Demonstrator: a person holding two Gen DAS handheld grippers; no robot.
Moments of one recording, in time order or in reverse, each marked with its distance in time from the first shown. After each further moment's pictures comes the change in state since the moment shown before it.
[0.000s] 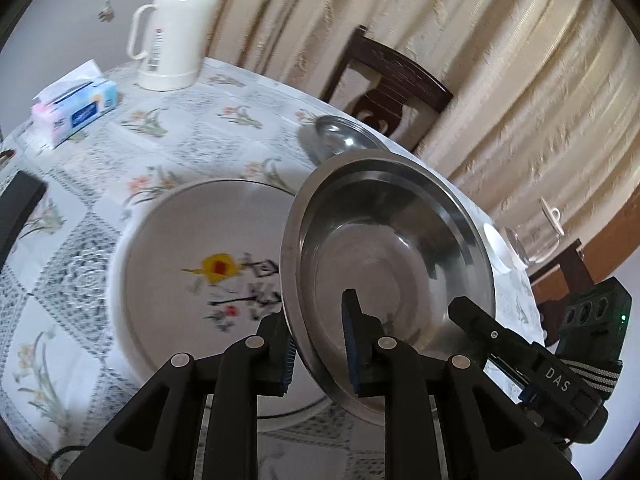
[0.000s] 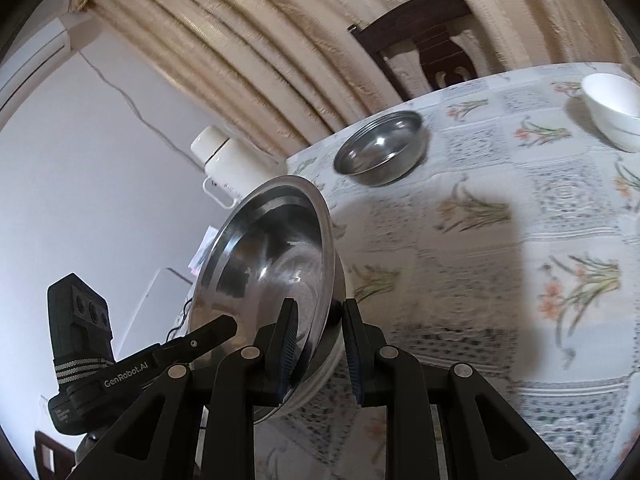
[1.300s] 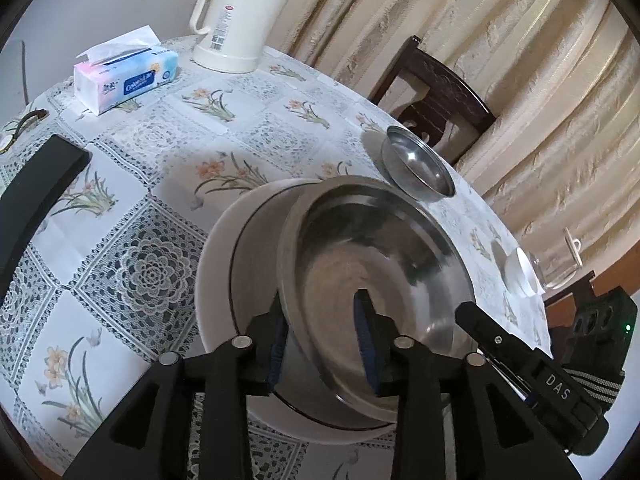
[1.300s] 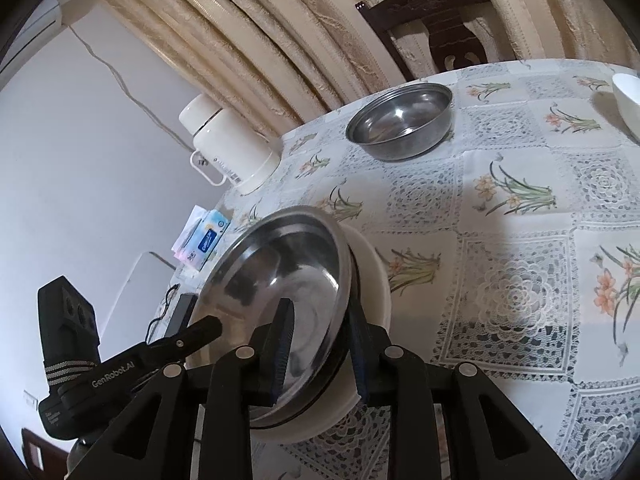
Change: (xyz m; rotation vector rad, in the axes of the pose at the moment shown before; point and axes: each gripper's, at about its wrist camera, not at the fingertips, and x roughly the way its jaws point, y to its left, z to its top) left arm 0.001 0.067 0.005 -0.109 0.003 0.048; right arm 0.042 0.024 -0.007 -0.018 0.041 -0.069
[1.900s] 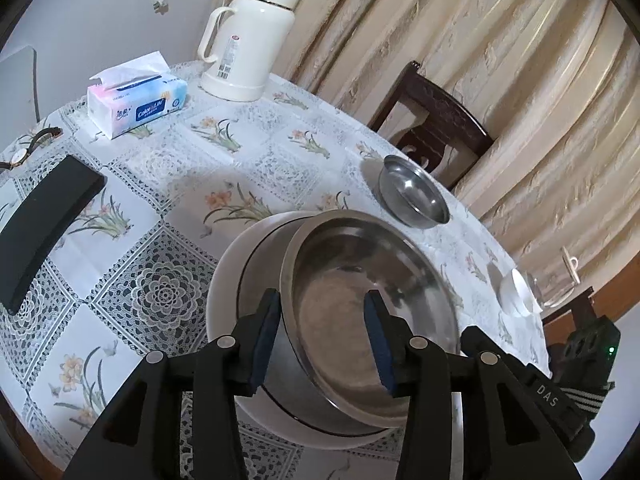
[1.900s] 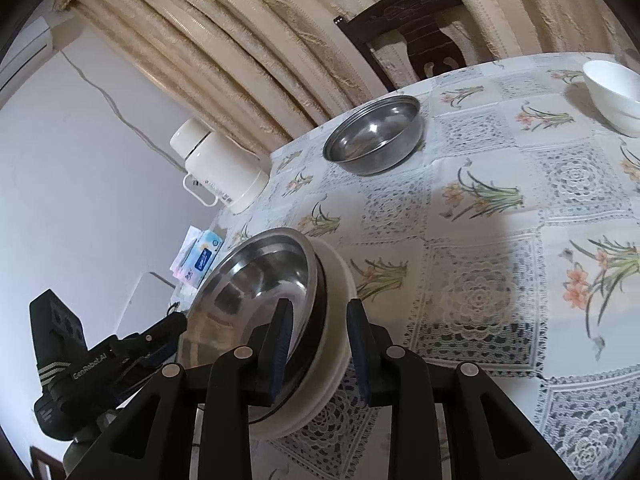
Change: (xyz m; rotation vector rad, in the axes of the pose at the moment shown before) left arm -0.020 -0.005 0.007 -0.007 -0.084 0.004; right arm -0.021 -0.019 0.000 0.060 -0.048 0.000
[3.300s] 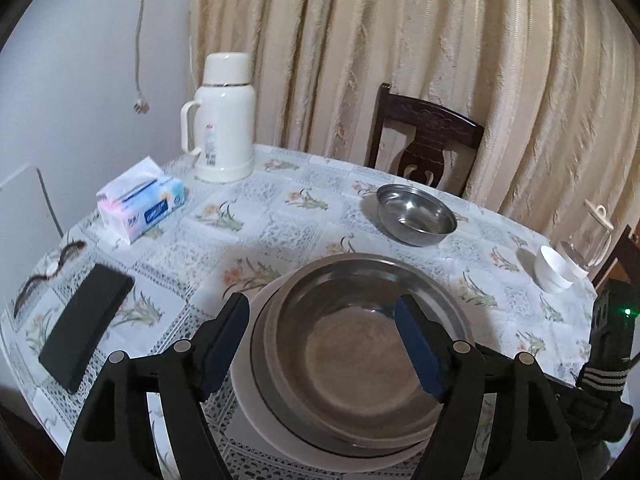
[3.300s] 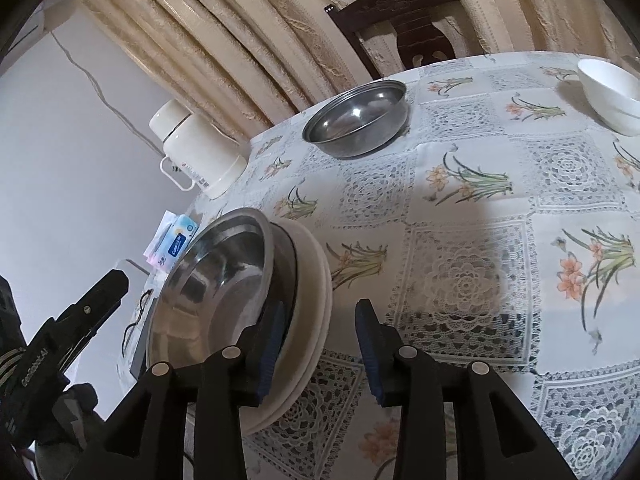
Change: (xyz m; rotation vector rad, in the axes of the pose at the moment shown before) left arm -0.017 -0.045 -0.005 0.308 -0.187 0.158; right arm 0.012 -0.003 -0.009 -0.023 0.028 -0.090
